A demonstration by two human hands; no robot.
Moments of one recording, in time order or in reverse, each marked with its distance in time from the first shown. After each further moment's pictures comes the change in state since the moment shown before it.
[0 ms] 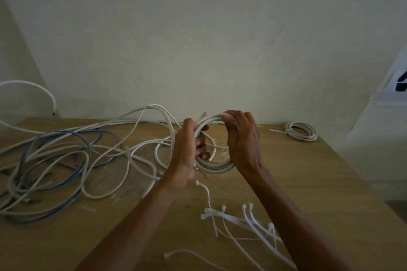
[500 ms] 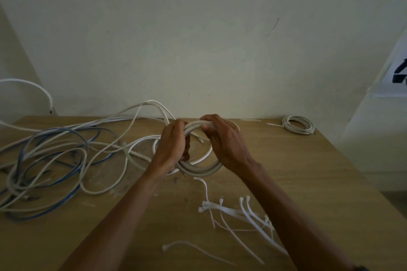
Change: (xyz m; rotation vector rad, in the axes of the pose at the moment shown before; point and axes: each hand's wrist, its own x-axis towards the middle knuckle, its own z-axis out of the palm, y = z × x) left_hand 0.013 -0.003 -0.029 0.393 0.080 0.119; right_hand -0.008 -0.001 0.010 0.039 -0.304 -0.143
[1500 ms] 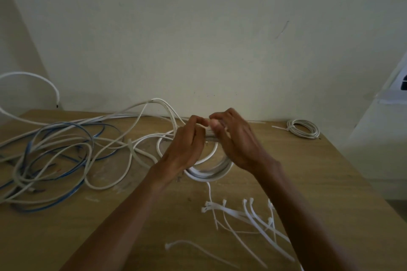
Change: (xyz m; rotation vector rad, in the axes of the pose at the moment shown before) left_hand -0.003 -0.005 0.001 0.397 -0.079 0.362; right_hand 0.004 -0.018 -0.029 -0.060 -0.093 0.012
